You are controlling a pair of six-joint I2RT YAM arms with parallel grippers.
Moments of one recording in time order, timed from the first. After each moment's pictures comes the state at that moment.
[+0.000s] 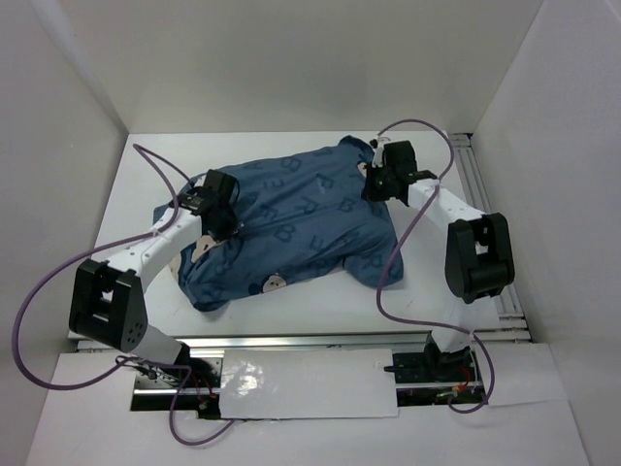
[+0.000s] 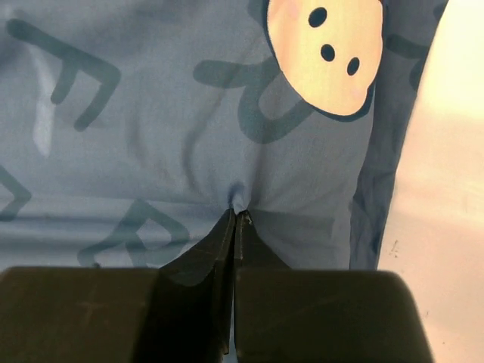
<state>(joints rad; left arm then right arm) -0.31 1.50 1.12 -0.67 -0.20 -0.81 0.21 1.78 1.30 -0.27 -0.21 0.13</state>
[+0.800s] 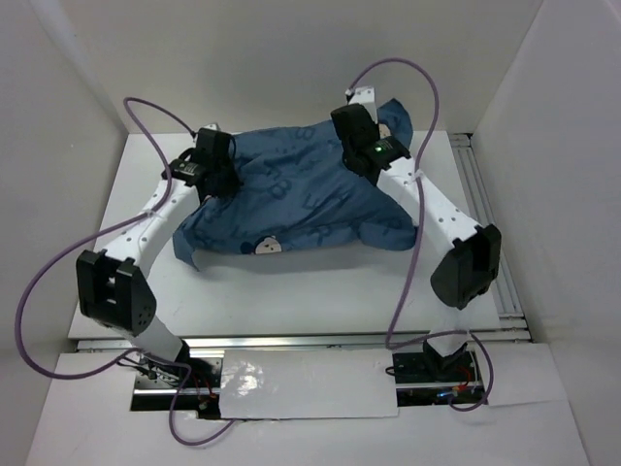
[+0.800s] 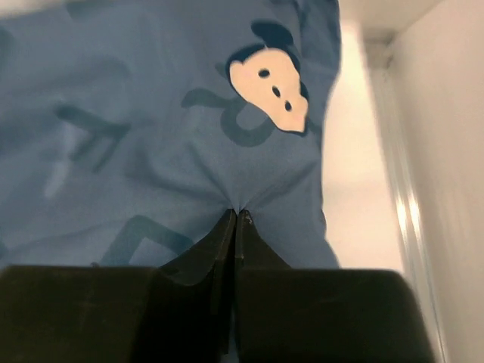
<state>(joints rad) -0.28 1.57 1.46 -0.67 -0.19 -0.61 0.56 1.79 1.86 -0.65 0.74 0.13</state>
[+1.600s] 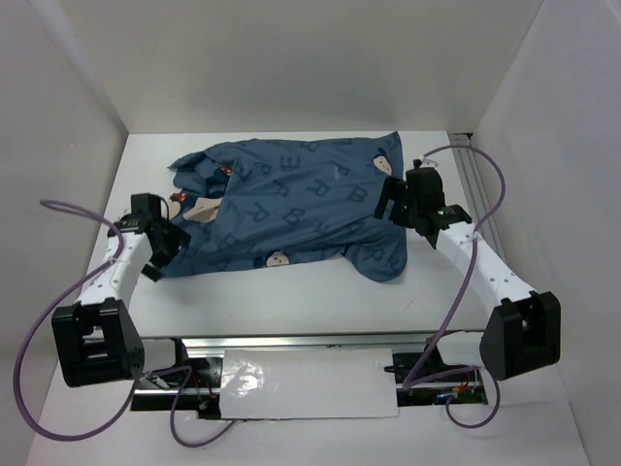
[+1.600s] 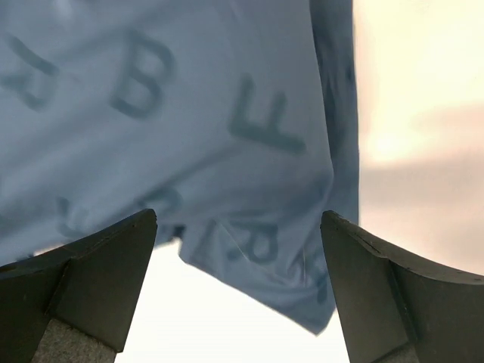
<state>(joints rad) 0.13 1.28 0.95 -0.75 -0.19 -0.83 0.25 1.29 1.03 -0.42 0.13 0.44</state>
